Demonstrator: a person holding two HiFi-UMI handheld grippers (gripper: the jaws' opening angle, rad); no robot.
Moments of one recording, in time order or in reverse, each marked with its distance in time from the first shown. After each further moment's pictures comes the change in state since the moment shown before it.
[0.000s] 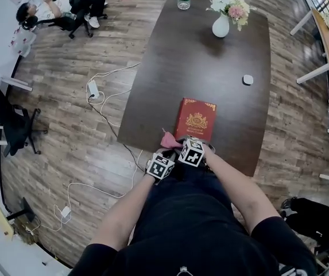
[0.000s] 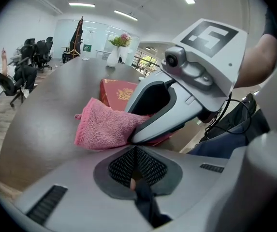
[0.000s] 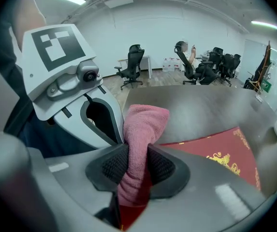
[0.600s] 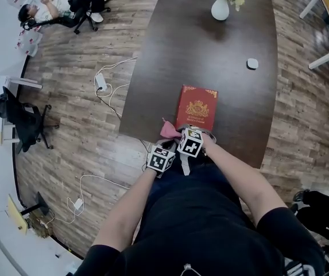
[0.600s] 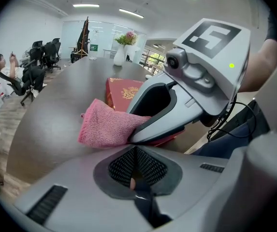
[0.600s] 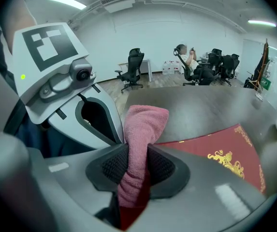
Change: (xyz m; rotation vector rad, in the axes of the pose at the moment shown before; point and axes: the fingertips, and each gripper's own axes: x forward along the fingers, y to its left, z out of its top) left arm -0.005 0.004 -0.001 -0.042 0.023 0.106; right arm 0.002 -0.001 0.004 0.001 -0.045 0.010
